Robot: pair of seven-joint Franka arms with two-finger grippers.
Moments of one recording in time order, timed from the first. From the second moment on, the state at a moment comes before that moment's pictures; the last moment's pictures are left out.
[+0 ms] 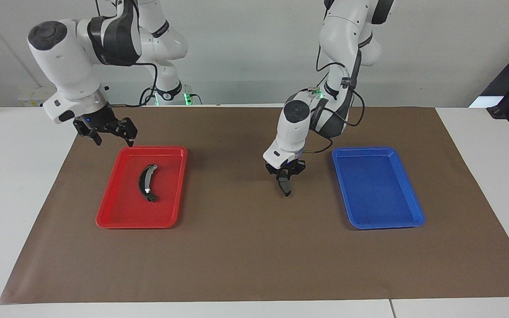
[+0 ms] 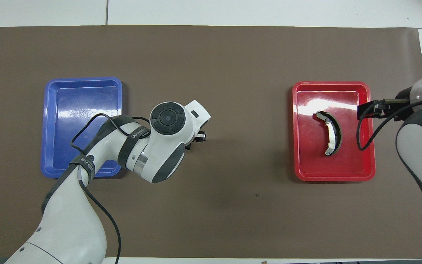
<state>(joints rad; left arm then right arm) -0.62 0.35 -0.04 -1.93 0.00 2.27 -0.51 0.02 -0.02 -0.05 -1.94 -0.02 1.92 0.05</state>
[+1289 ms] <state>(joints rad) -0.12 0.17 0.00 -1.81 0.00 1.92 0.10 0.03 0.16 -0.04 -2.25 -0.02 2.43 -0.04</state>
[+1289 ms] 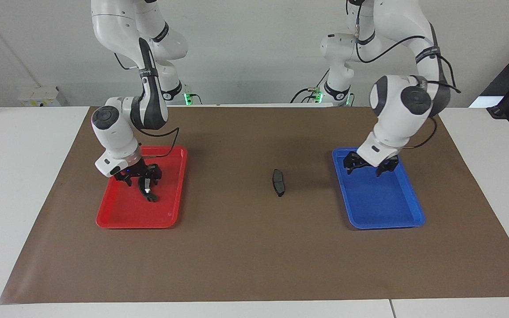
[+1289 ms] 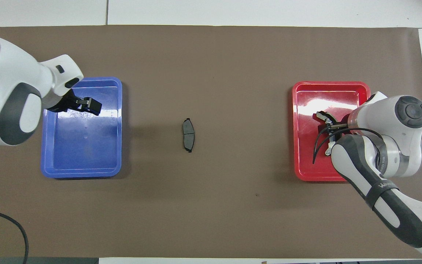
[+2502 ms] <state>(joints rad) -0.01 -0.04 -0.01 -1.77 0.00 1.60 0.16 0.03 0.15 -0.01 -2.09 -0.01 2.19 -0.05</state>
